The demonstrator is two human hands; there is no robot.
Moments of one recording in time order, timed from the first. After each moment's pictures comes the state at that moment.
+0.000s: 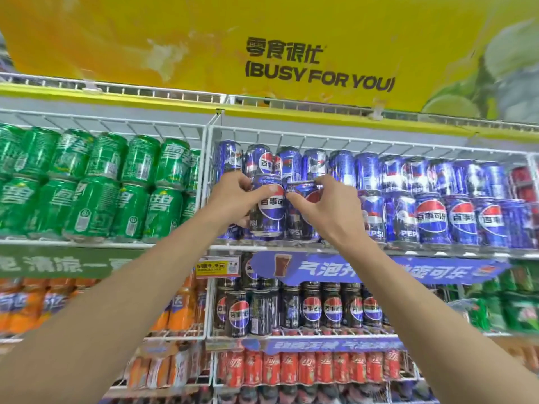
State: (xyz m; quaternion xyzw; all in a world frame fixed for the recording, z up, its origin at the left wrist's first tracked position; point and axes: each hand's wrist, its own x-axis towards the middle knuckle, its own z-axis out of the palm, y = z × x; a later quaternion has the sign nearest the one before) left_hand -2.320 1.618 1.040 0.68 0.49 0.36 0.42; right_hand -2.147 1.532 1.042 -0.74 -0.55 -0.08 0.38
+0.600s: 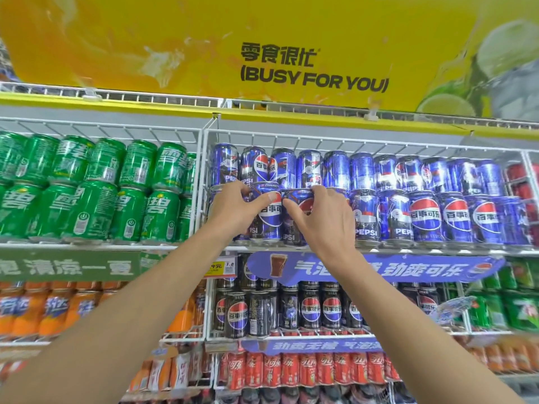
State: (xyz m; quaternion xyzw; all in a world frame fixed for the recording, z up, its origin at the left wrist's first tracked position) left_hand -2.309 1.603 1.028 0.70 0.51 0.36 0.35; right_hand -2.149 1.531 1.014 -0.77 -0.52 -0.18 0.32
